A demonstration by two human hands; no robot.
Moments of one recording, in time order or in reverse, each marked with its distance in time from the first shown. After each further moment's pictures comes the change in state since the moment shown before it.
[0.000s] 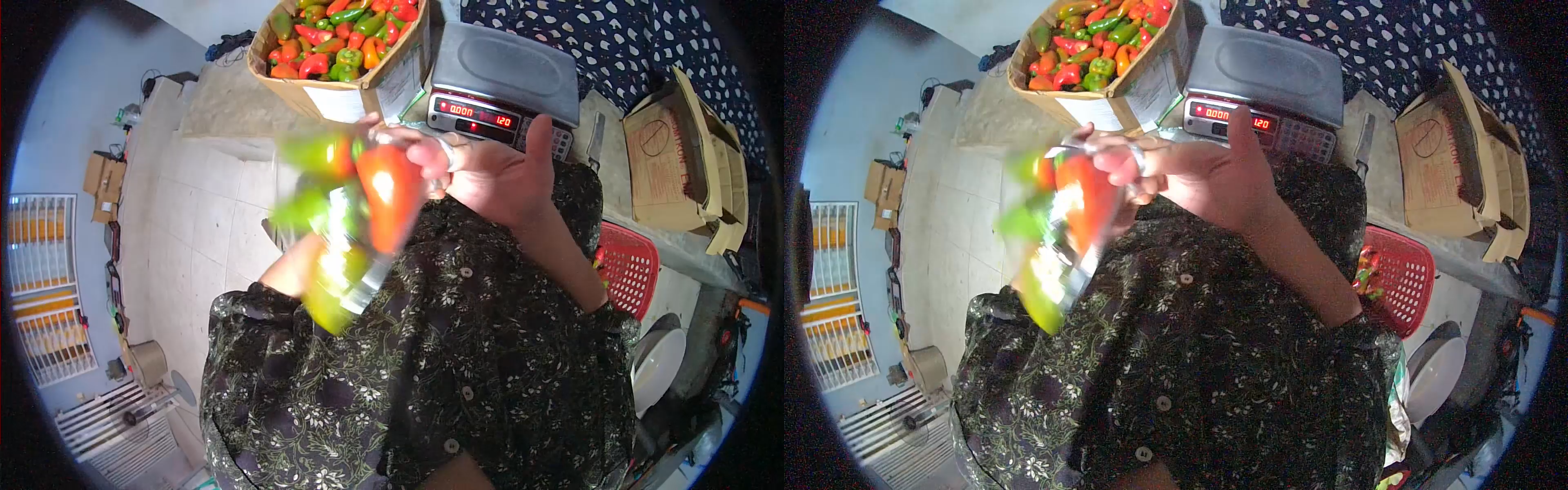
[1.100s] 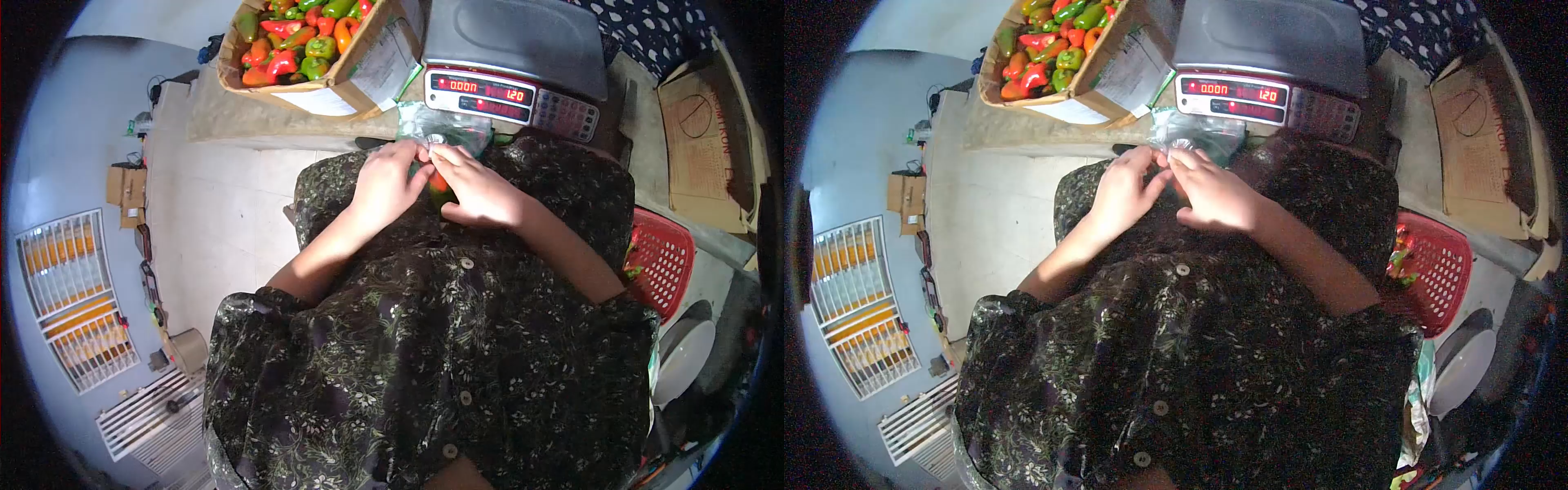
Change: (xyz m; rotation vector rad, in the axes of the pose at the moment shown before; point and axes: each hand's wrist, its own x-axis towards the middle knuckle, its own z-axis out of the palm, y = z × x) left_hand -0.004 -0.089 -0.002 0.784 -0.273 0.000; right_hand -0.073 0.073 -0.064 -1.573 0.119 0.273
